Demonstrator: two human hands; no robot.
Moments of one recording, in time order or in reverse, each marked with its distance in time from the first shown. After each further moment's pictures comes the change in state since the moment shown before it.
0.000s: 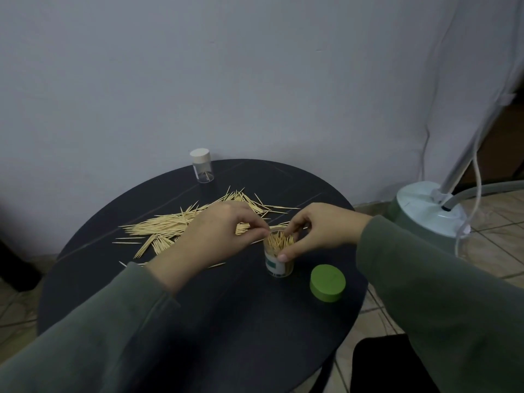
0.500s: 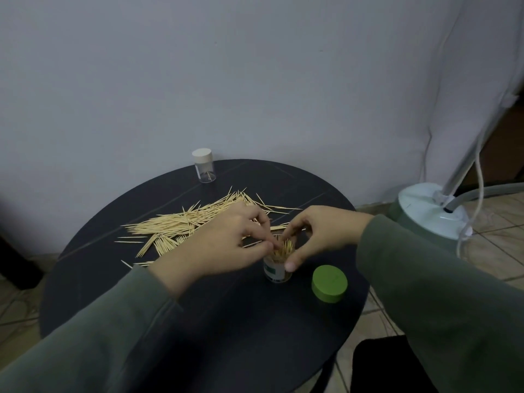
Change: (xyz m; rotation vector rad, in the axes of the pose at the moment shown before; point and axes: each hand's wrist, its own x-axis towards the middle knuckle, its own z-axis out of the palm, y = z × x) left_hand -0.005 0.003 0.001 -0.092 -0.156 0.081; right_hand 0.000 -0.003 -0.002 -0.037 -0.092 -0.021
